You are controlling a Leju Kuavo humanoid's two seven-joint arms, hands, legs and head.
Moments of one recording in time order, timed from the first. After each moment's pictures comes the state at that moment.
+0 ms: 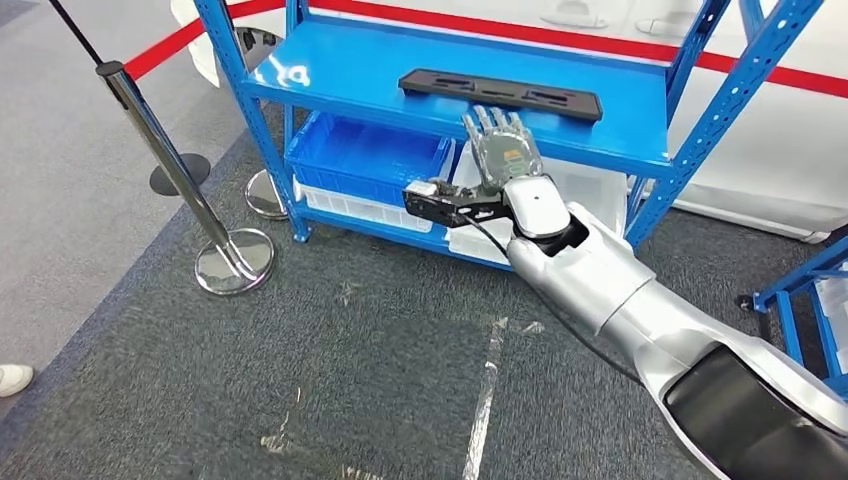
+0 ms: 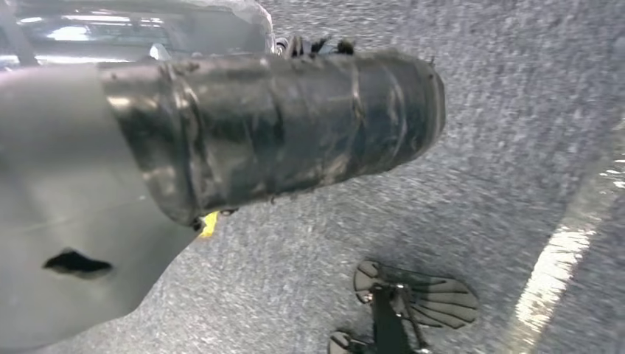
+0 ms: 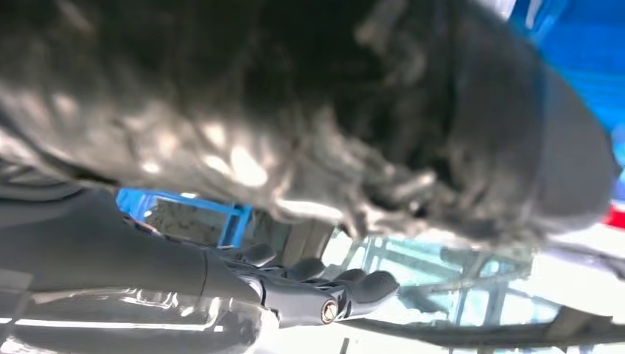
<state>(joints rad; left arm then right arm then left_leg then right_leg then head) -0.14 0.00 1.41 -0.16 -1.26 0.07 -0.09 -1.08 -0.06 1.08 -0.74 0.87 0.02 0.29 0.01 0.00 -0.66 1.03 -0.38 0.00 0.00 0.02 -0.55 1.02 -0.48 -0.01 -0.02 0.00</state>
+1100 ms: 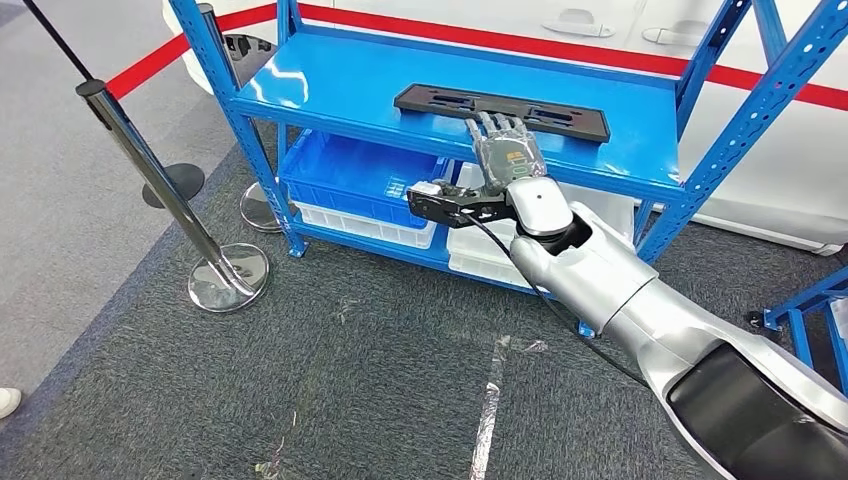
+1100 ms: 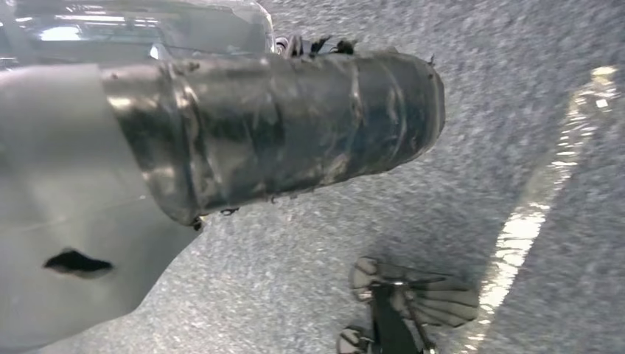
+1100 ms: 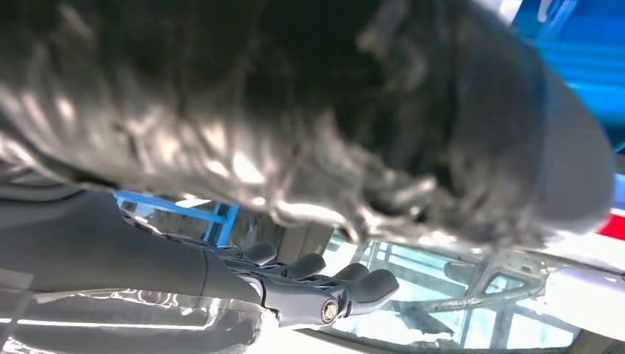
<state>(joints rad) -0.14 -0.01 1.41 -0.16 -1.26 0.07 -0.08 -1.08 -0.08 1.07 -0.75 0.85 0.04 0.31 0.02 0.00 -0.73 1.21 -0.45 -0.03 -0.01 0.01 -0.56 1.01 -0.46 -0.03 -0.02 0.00</state>
